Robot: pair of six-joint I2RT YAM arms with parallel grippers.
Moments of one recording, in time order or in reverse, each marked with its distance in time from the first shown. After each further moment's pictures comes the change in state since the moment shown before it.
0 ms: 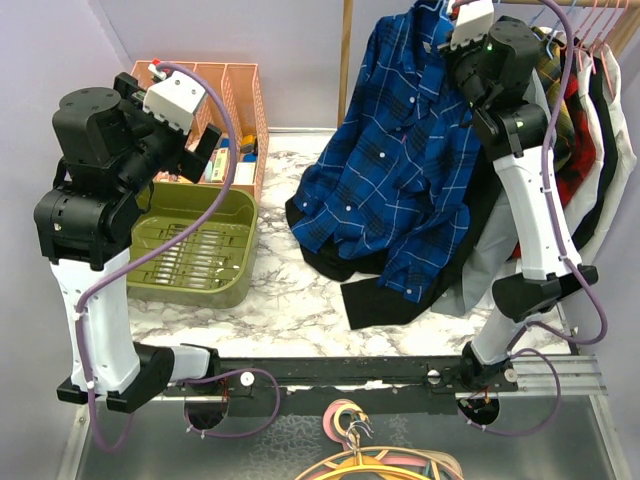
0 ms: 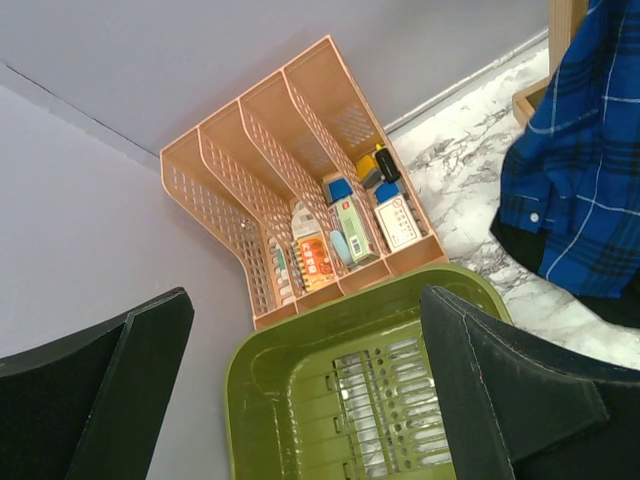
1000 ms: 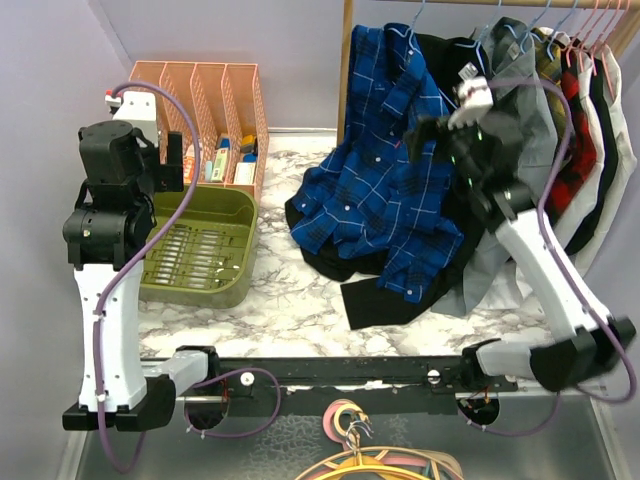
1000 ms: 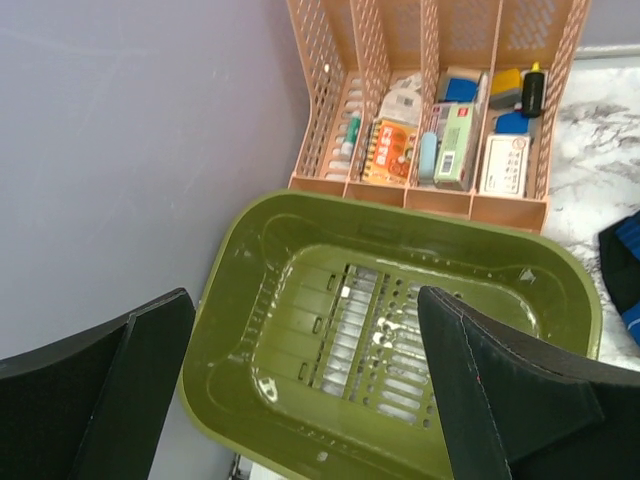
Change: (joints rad) left arm 0.141 -0.175 -0.482 0.201 -0.352 -0.311; right arm 0.001 -0.322 -0.744 0.290 -0.248 0.364
